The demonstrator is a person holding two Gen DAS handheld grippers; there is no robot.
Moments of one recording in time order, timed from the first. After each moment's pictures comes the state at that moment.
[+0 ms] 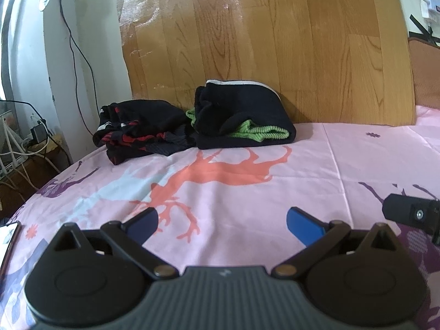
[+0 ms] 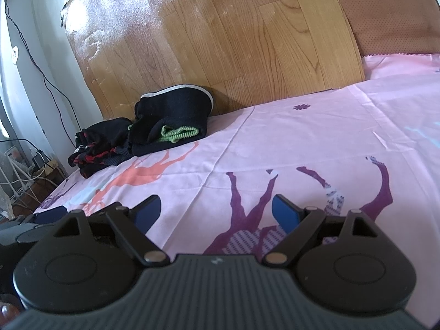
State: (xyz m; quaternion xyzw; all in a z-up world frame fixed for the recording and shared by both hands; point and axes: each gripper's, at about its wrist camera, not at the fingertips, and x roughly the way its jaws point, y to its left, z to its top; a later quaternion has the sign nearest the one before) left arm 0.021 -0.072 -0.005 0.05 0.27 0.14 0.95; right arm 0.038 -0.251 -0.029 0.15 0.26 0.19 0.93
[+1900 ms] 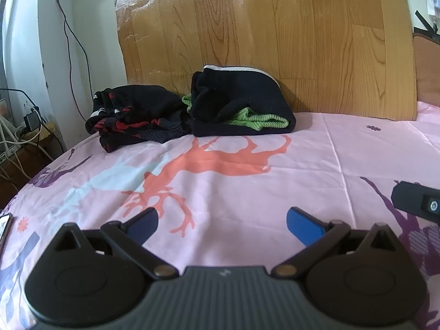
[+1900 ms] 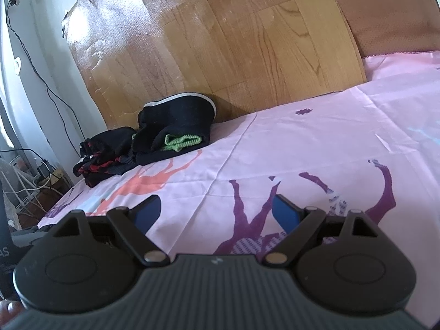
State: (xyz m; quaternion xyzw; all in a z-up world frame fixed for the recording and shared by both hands) left arm 0.031 -0.067 -0.007 0.03 0.29 0.14 0.94; right arm 0.040 -0.256 -0.027 0.17 0.24 0.20 0.93
